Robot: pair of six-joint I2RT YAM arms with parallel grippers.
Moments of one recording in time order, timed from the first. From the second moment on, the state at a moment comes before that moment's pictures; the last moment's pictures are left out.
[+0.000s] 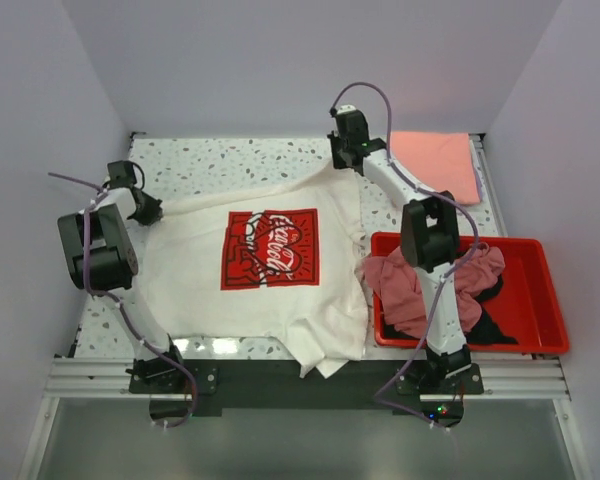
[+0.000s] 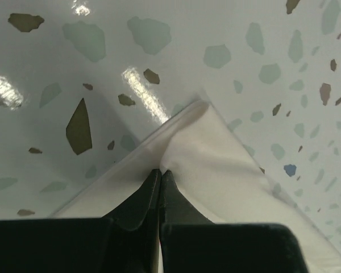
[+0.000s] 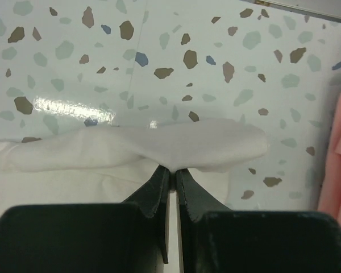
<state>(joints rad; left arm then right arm) 0.31 1.94 1.28 -0.34 -0.03 -0.76 0.38 2.29 2.05 -0.44 0.18 0.10</state>
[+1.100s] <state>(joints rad) 0.31 2.32 1.84 -0.31 -0.03 -0.66 0.34 2.69 2.39 -0.15 0.08 -0.04</state>
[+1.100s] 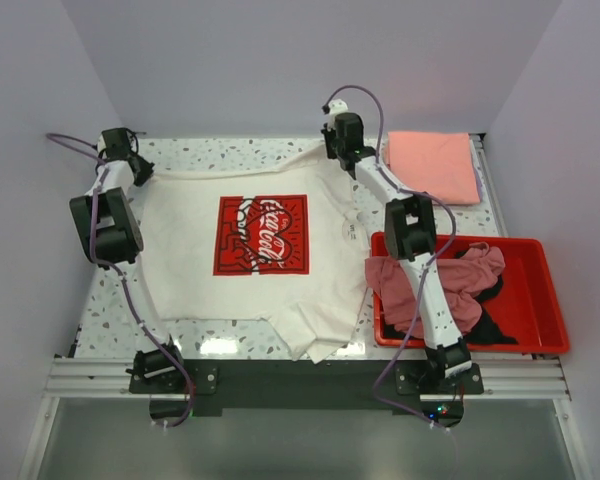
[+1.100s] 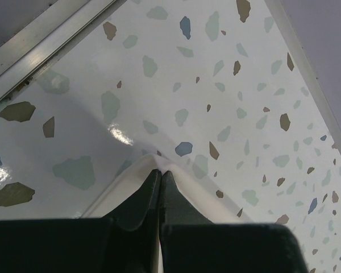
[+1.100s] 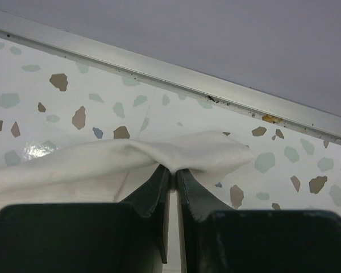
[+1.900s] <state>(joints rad) 0.33 1.95 1.51 -0.37 -0.11 -0.63 0.35 2.14 2.05 -0.79 -0.05 0.21</state>
